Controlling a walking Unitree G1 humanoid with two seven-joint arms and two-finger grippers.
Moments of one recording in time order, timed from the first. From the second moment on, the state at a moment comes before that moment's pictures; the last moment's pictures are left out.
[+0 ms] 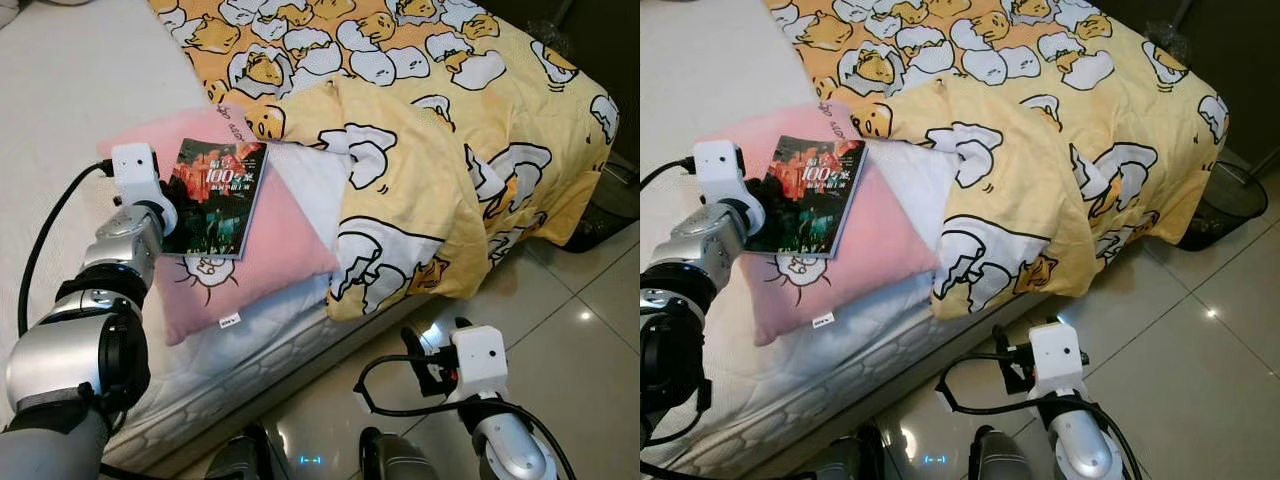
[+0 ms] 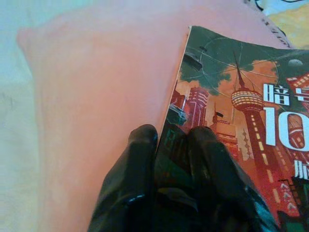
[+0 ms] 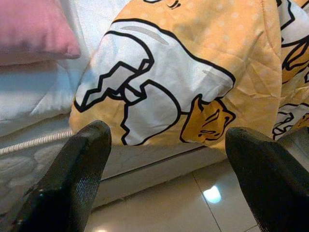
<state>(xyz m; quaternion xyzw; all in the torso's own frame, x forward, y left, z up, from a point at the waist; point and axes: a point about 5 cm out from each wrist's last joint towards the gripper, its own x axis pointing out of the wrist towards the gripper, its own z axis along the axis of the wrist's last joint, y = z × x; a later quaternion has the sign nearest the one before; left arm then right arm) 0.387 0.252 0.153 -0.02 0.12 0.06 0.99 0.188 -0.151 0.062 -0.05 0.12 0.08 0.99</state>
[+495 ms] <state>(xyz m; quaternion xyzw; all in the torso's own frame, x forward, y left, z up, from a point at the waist) 0.380 0.240 0.150 0.08 0.06 -0.03 0.99 0.197 -0.148 0.062 -0.06 0.11 0.09 0.99</state>
